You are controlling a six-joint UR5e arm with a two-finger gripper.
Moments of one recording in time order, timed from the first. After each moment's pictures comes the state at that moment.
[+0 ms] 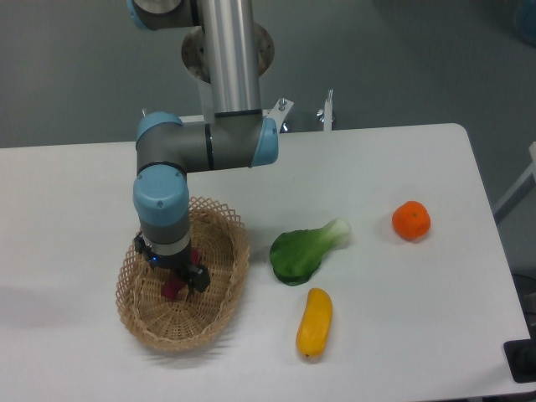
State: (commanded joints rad) arm 2.08 -2.05 -1.79 -0.79 1.50 0.68
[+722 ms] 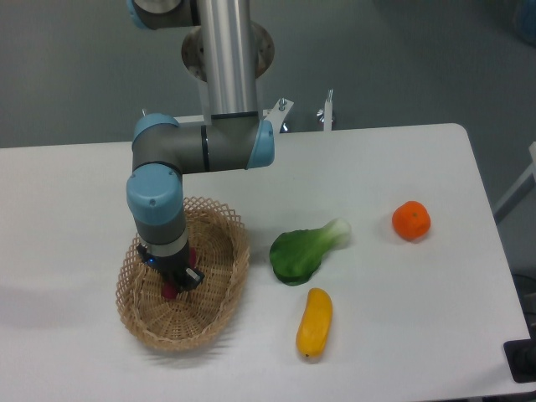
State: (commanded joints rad) arm 2.08 -2.03 -1.76 -0.79 1.52 0.70
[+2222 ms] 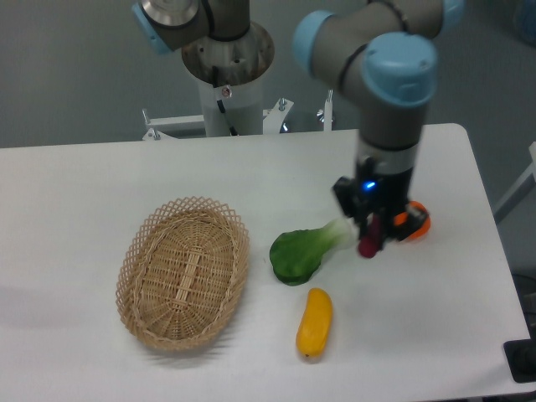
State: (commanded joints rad) arm 2.71 -1.87 -1.42 -1.21 1.47 1.44
